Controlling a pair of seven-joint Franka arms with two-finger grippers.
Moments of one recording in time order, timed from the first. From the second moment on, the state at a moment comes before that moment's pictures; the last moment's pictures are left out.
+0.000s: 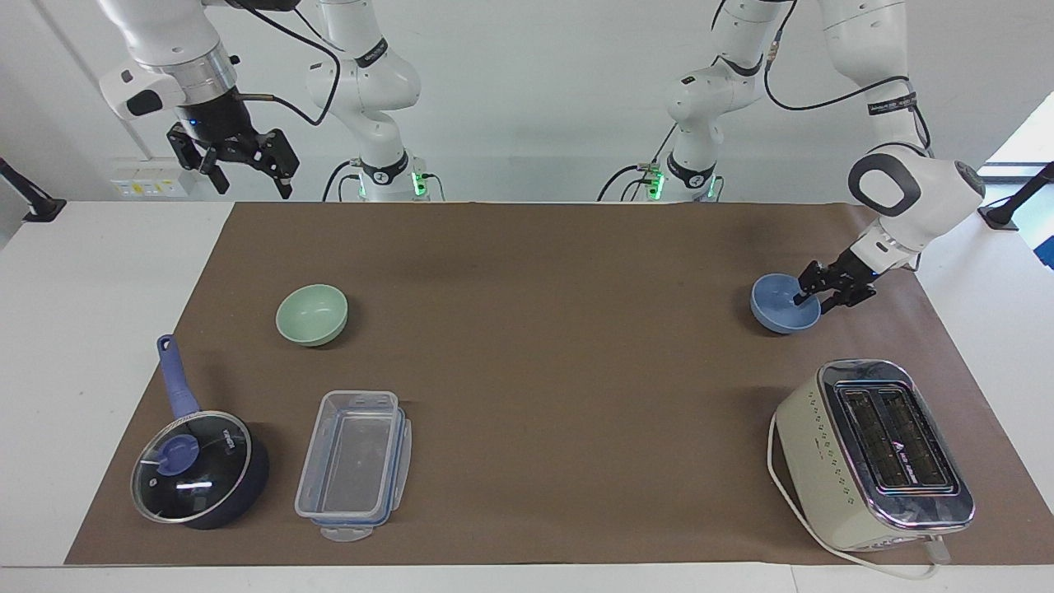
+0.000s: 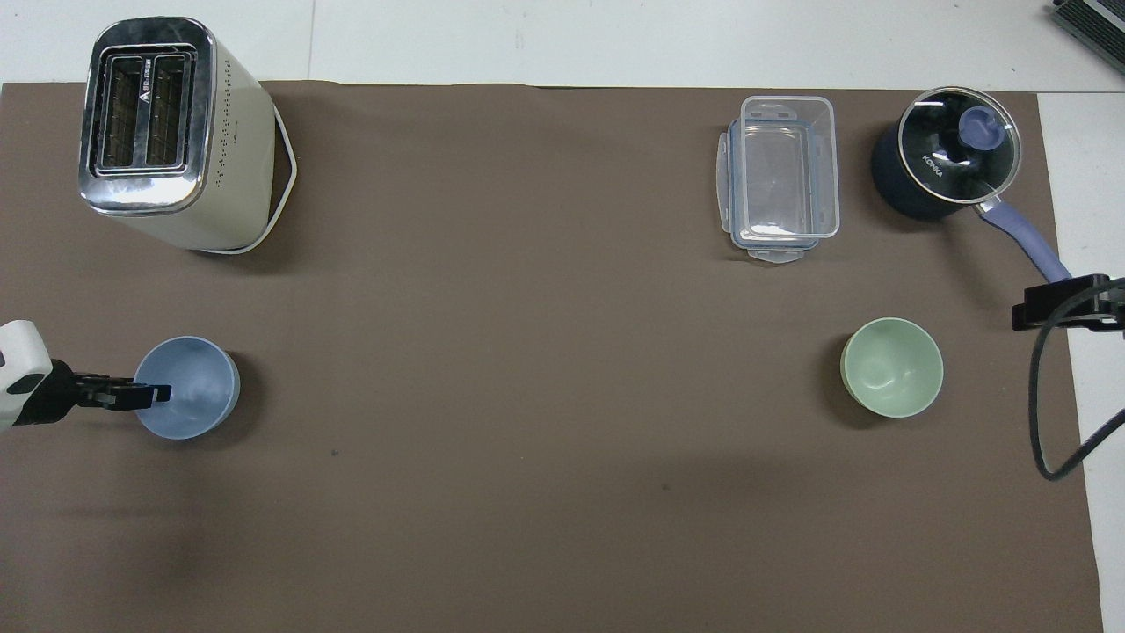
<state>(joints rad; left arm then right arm) 0.35 0.06 -0.01 -2.30 -0.41 2.24 0.84 0.03 -0.09 -0.07 -1.59 -0.02 1.51 0.07</state>
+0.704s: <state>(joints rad) 0.35 0.06 -0.01 -2.30 -0.45 2.25 0.84 0.03 -0.09 -0.07 -1.59 -0.02 1.51 0.07</state>
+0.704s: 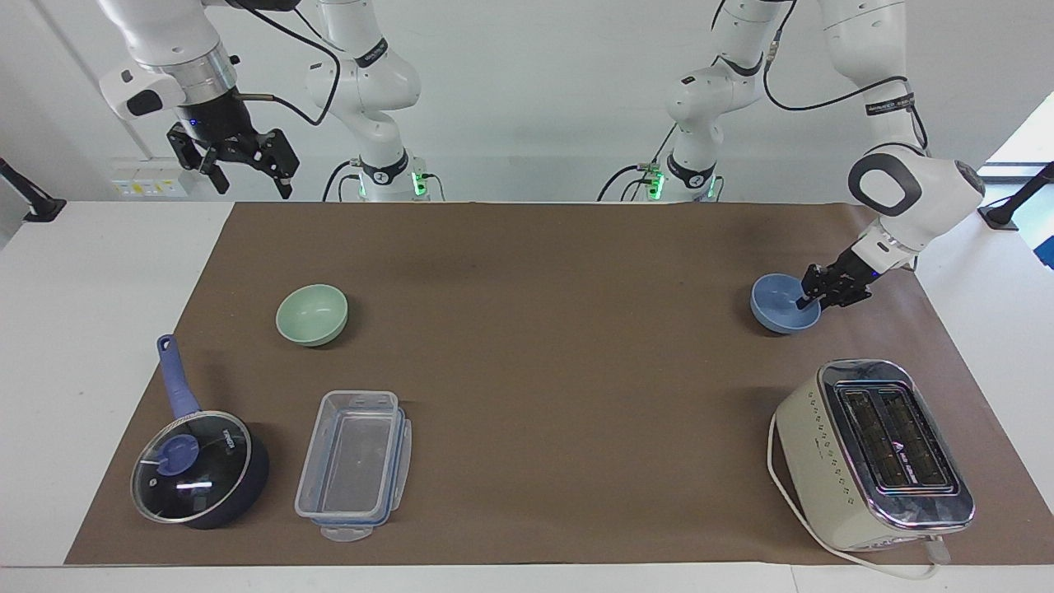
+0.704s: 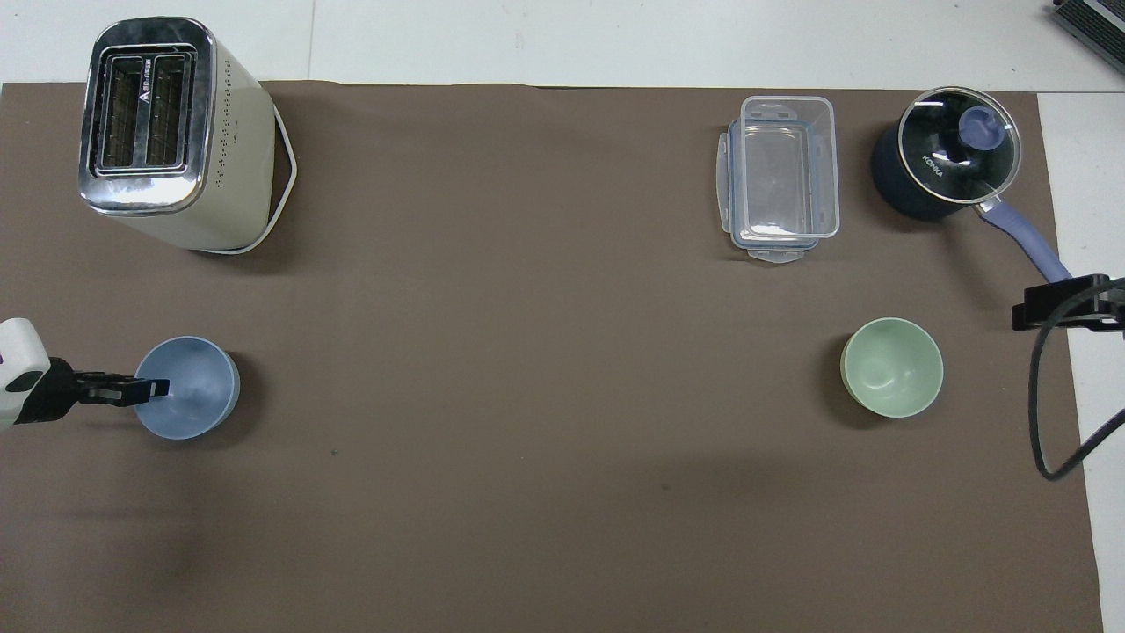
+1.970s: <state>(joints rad) 0.07 -0.03 -0.03 -2.32 -0.46 2.33 0.67 0.03 -0.09 -0.07 -1.59 -0.02 1.51 0.07</state>
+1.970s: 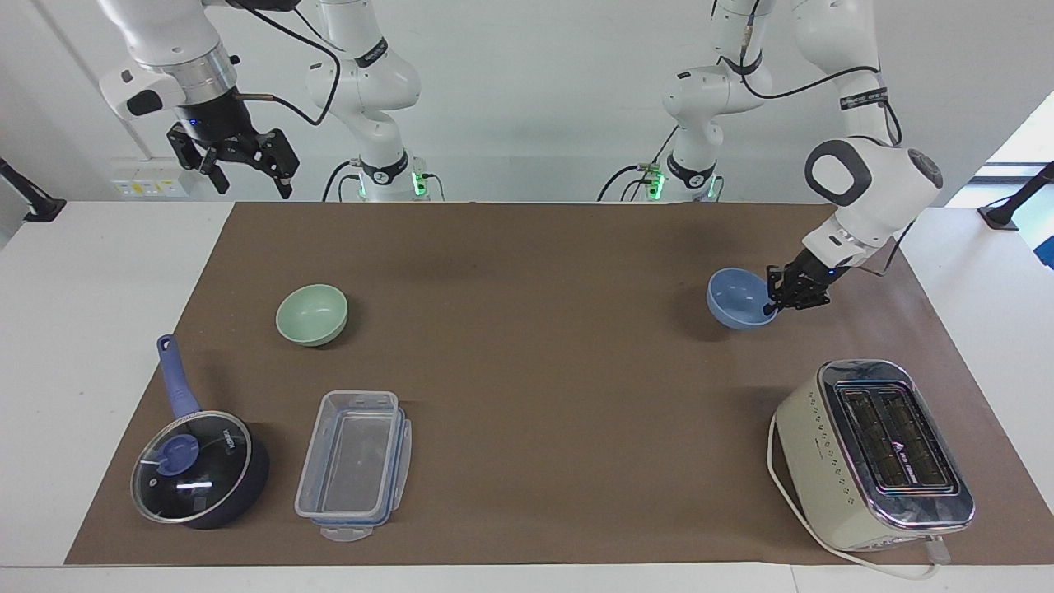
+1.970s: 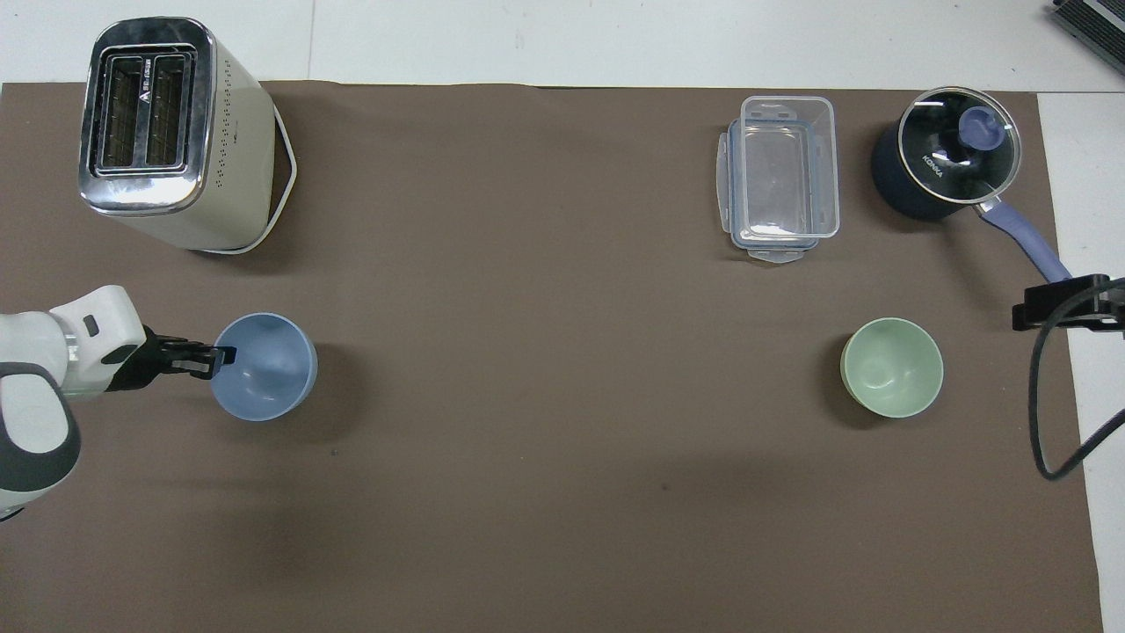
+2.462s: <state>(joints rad) -0.28 -0.03 -0.03 -2.34 -0.46 2.48 0.21 0.03 -0.09 -0.07 -1.59 -0.02 1.51 0.07</state>
